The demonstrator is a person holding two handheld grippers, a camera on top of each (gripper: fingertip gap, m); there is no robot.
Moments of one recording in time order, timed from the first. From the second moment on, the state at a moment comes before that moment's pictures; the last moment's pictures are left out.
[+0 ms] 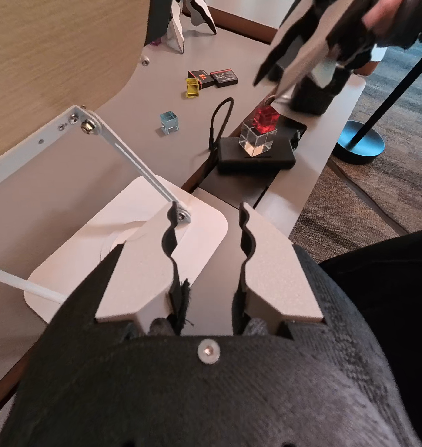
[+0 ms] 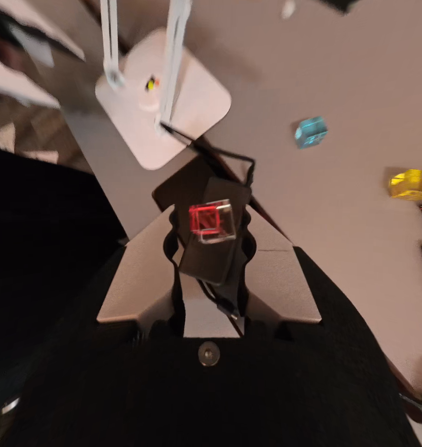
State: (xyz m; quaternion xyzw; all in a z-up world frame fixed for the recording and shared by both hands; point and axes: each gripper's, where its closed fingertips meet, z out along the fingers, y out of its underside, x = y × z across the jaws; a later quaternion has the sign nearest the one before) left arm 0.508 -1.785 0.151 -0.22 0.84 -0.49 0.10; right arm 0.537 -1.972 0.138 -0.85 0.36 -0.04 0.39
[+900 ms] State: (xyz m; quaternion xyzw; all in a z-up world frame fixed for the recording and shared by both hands) left arm 0.510 -1.745 0.148 -0.30 0.84 -0.44 0.12; right arm 0.681 -1.952 0.059 -0.87 0.31 -0.12 0.37
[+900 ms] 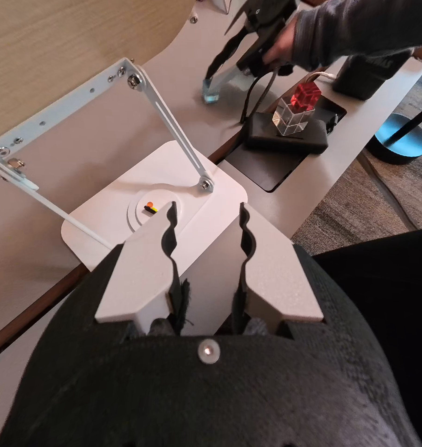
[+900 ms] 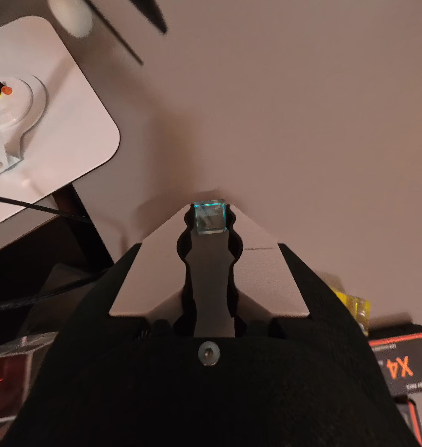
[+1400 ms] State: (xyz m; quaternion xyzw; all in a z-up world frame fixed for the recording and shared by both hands) left arm 0.502 -1.768 0.143 -0.26 0.84 -0.47 0.08; right arm 0.554 -1.982 0.150 -0.81 0.39 -0.11 0.42
